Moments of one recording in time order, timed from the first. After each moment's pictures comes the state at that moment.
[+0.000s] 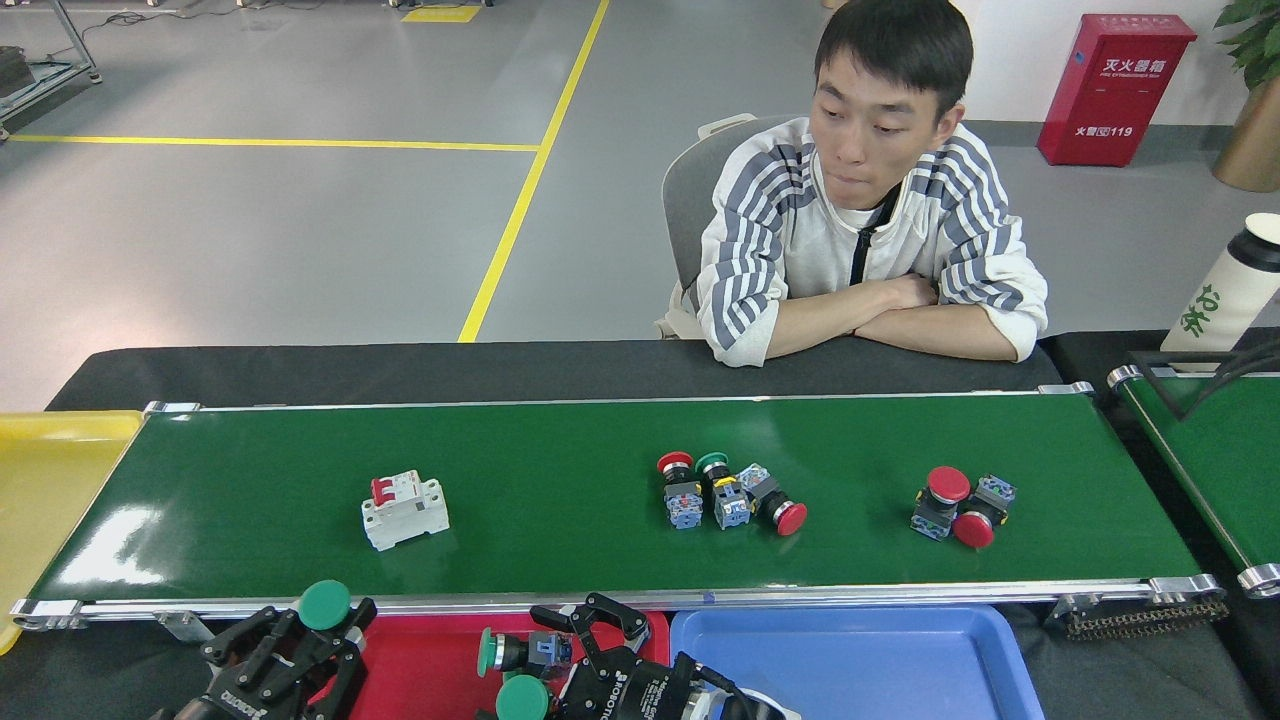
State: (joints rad) left arm 0.22 0.14 0.27 -1.75 -1.30 -0.73 -0.17; right arm -0.24 0.03 0.71 -1.44 1.34 -0.44 0.08
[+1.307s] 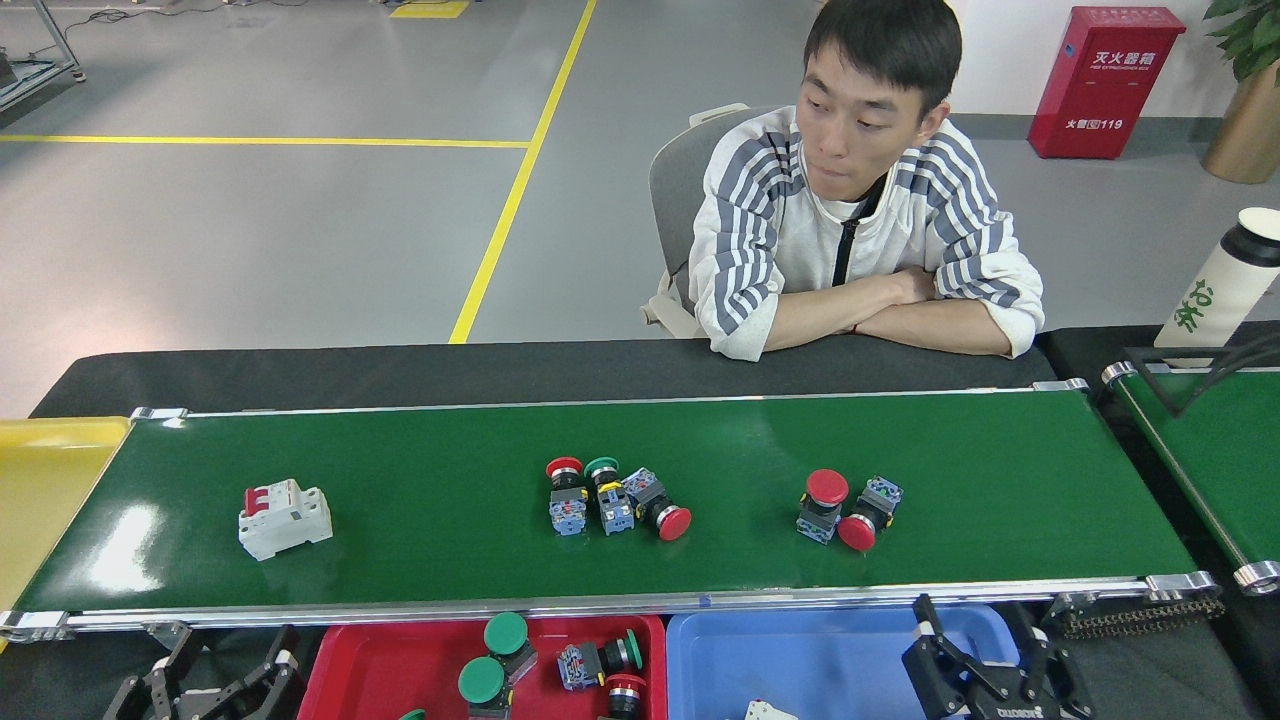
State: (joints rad) left arm 0.09 0.04 0.45 -1.56 -1.39 -0.40 -0.18; right arm 0.24 0.08 -0.18 -1.64 1.38 -0.02 -0.09
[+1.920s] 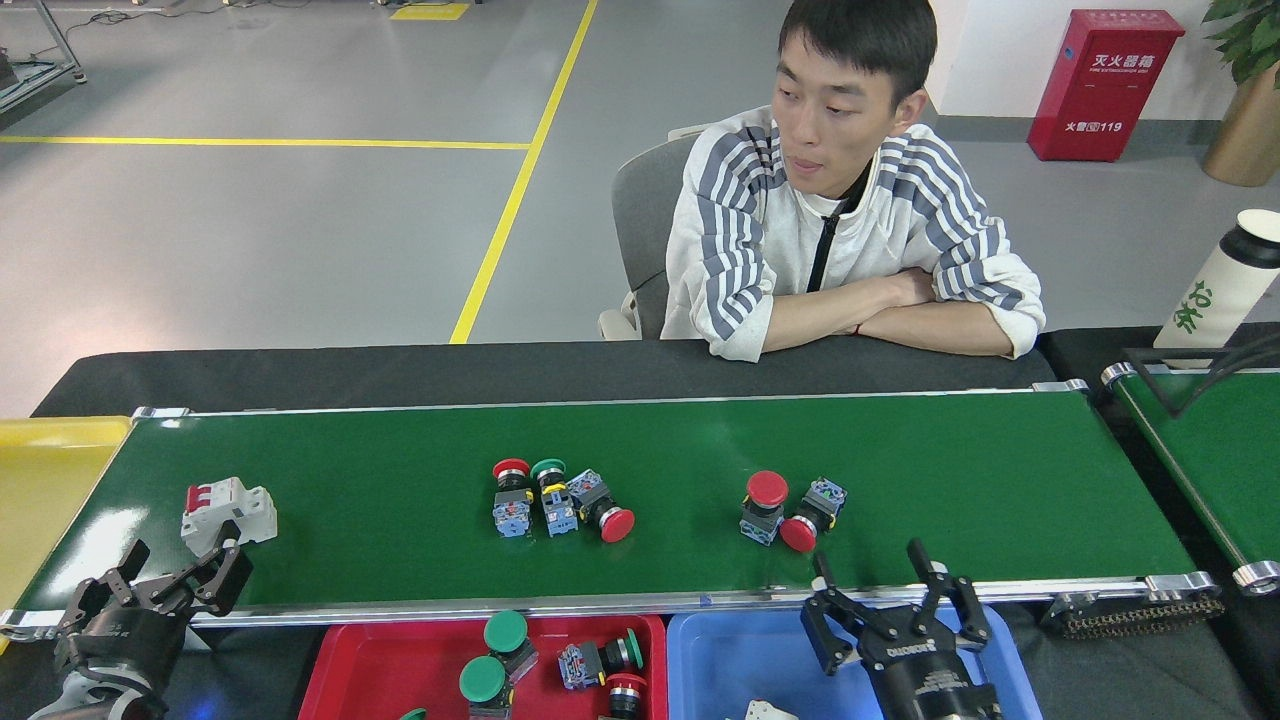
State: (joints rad) left arm -0.21 0.23 0.38 -1.09 -1.39 -0.32 -0.08; right arm 0.01 -0.02 0.27 -1.57 1.40 0.03 0.01
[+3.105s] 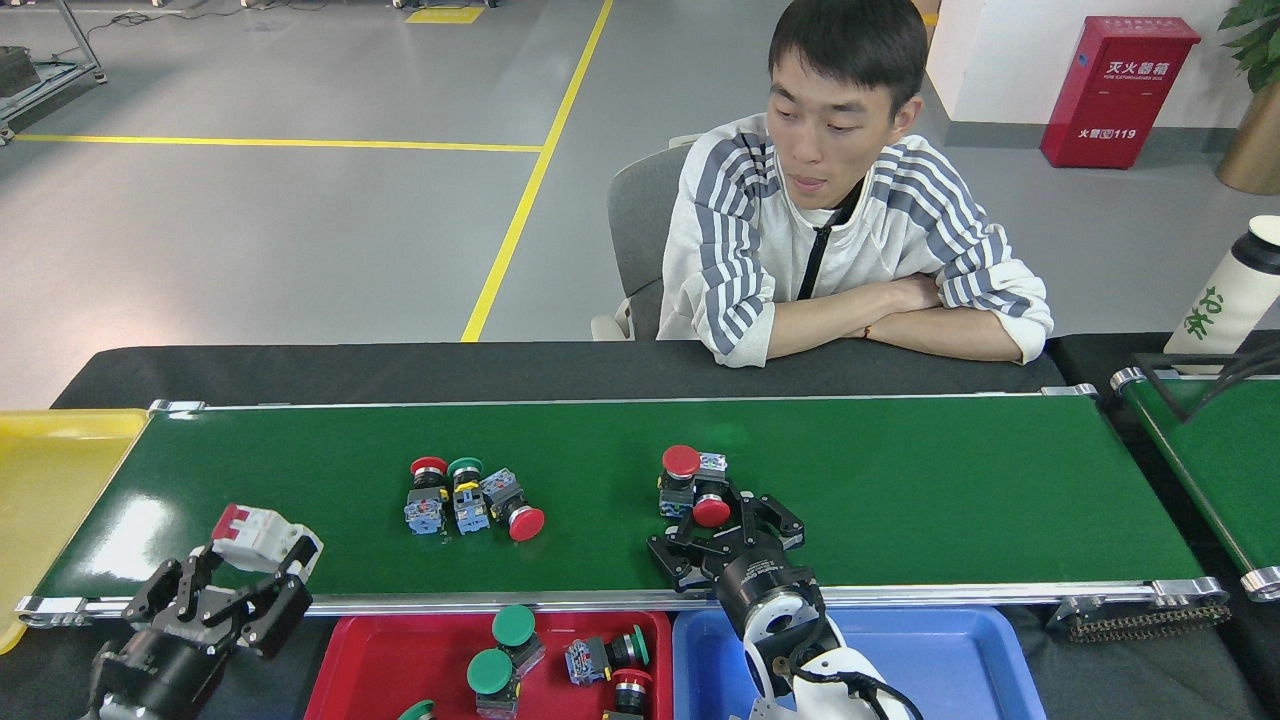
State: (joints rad) left arm 0.17 0.28 0.25 -1.60 -1.18 -0.56 -0.10; right arm -0.35 0.11 0.45 -1.09 1.42 0.11 0.08
